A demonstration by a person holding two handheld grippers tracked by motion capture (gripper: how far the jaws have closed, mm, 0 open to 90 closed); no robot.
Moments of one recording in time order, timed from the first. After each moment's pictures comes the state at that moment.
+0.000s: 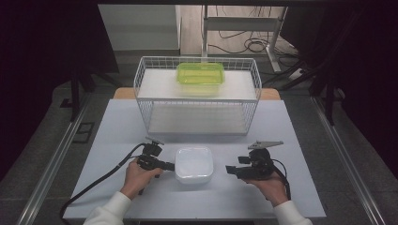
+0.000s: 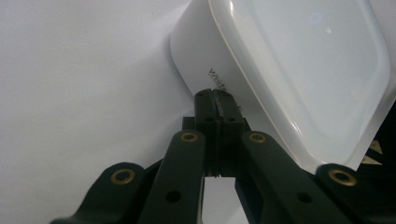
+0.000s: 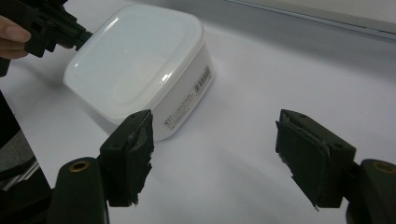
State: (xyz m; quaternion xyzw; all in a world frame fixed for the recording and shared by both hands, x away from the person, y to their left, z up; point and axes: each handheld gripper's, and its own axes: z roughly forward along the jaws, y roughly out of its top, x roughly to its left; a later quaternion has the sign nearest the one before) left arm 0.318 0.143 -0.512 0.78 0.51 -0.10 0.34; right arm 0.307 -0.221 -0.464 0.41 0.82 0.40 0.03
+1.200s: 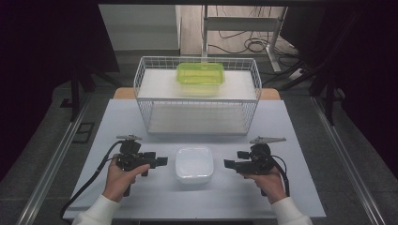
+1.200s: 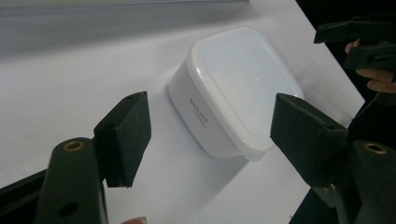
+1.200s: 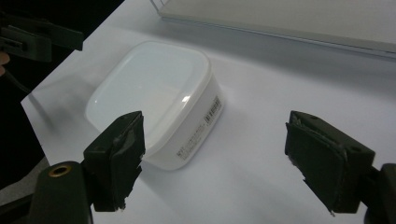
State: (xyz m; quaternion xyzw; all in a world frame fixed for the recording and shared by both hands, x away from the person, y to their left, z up) left arm 0.285 0.184 -0.465 0.73 0.52 -0.05 0.45; right arm 0.317 -0.220 -0.459 0.42 0.79 0.44 0.00
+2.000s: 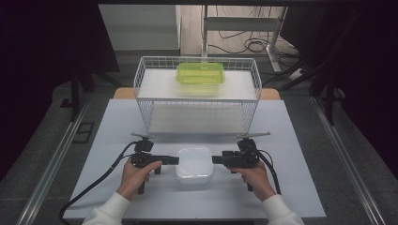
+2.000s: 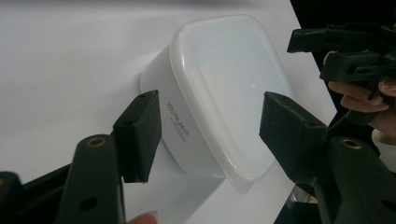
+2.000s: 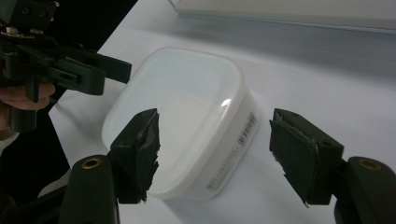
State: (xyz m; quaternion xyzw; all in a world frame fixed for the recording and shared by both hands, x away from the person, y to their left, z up) left arm 0.309 0.157 -0.491 0.70 0.55 -0.14 0.44; right arm 0.337 -0.186 -0.471 0.44 0.78 0.44 -0.06
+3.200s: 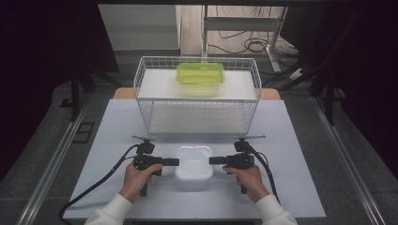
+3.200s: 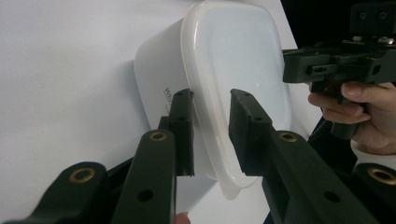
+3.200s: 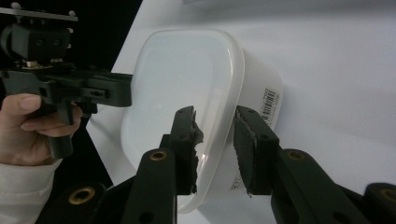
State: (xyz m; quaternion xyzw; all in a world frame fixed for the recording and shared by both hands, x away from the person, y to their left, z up) left arm 0.306 0.154 -0.500 0.69 0.55 -0.16 0.45; right arm 0.342 -0.179 -0.491 0.50 0.73 0.43 -0.17
